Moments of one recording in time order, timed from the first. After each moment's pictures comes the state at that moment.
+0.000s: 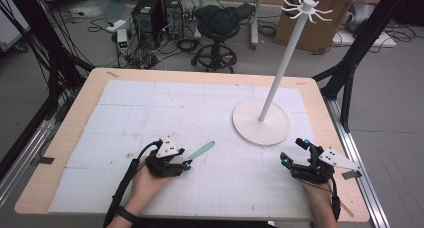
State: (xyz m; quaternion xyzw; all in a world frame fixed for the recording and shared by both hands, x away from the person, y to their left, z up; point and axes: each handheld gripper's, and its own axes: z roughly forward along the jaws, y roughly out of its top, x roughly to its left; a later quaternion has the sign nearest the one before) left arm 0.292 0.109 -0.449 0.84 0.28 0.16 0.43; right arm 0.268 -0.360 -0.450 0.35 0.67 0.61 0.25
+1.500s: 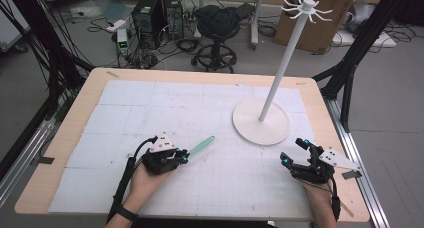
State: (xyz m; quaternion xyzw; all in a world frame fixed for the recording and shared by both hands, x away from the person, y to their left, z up) left arm 0.293 0.118 -0.432 0.81 0.31 0.11 0.48; right arm 0.268 -0.360 -0.450 0.34 0.67 0.61 0.25
